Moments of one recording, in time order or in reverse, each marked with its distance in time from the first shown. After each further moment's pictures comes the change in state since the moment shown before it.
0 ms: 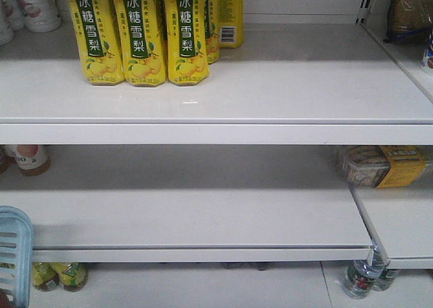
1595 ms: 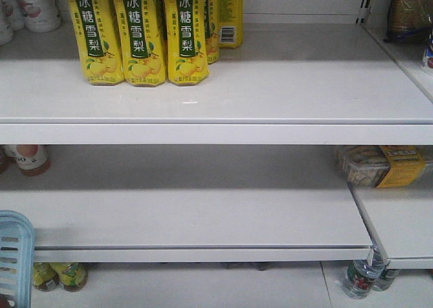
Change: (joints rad) left arm 0.000 0.000 0.000 -0.001 0.002 -0.012; right arm 0.000 0.000 0.178 0.087 -0.167 0.000
